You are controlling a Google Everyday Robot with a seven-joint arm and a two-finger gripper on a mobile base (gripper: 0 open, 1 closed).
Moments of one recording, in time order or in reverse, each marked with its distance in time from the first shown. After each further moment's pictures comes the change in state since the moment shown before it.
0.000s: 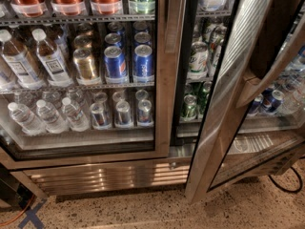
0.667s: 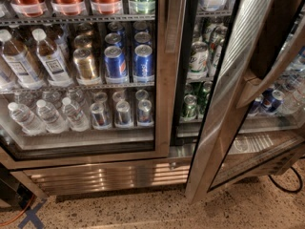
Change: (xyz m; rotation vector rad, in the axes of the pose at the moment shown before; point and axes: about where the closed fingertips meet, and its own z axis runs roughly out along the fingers) arm -0.010 -0.002 0.013 -0.021 -0.035 -0.011
